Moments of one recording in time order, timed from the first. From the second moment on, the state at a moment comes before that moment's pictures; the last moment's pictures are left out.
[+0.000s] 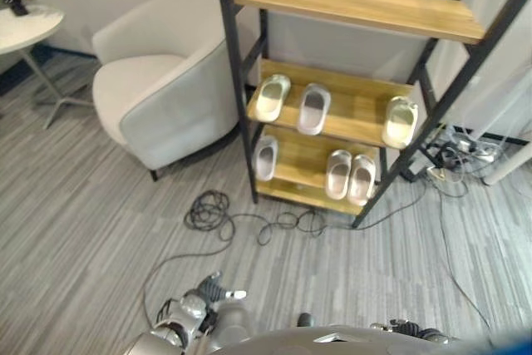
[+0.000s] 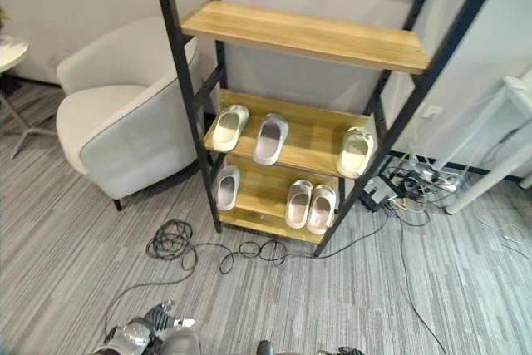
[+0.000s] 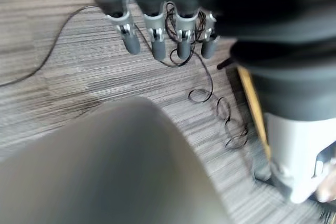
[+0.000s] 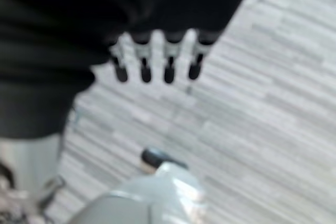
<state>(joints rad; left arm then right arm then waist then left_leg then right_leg) -0.16 0.25 -0.32 1.30 0.06 -0.10 0.03 -0.05 -0.26 0.31 1.35 0.10 -0.01 0.11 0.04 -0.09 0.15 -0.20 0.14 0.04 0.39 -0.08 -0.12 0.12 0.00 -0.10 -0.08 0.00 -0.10</state>
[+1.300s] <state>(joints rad) -0.13 0.26 -0.38 1.37 0.10 -0.08 0.03 -0.08 -0.21 0.32 1.30 0.06 -0.04 0.11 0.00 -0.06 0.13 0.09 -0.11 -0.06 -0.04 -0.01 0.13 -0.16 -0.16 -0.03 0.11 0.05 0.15</state>
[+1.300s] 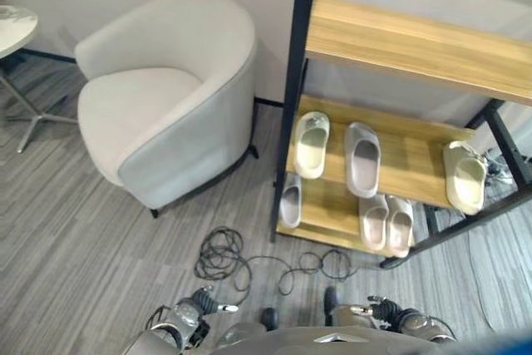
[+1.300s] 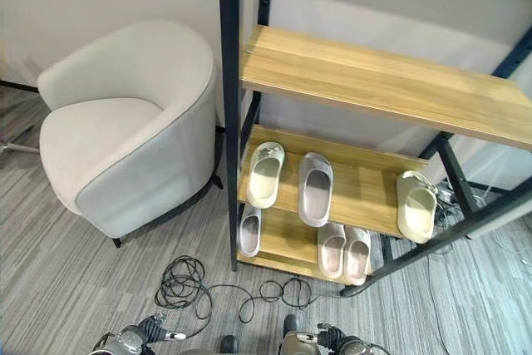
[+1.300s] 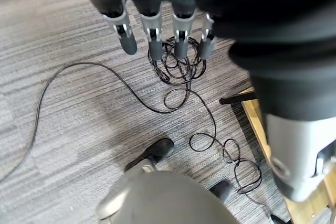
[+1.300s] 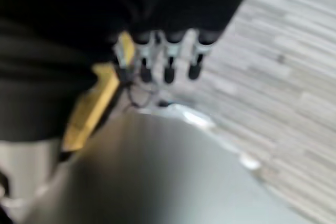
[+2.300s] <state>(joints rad) -0.09 0.26 -0.39 1.35 0.15 -0.09 0.01 -0.02 -0.21 0.42 1.28 -0.07 -0.03 0.10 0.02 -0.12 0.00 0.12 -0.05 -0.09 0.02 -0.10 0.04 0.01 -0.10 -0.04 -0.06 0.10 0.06</state>
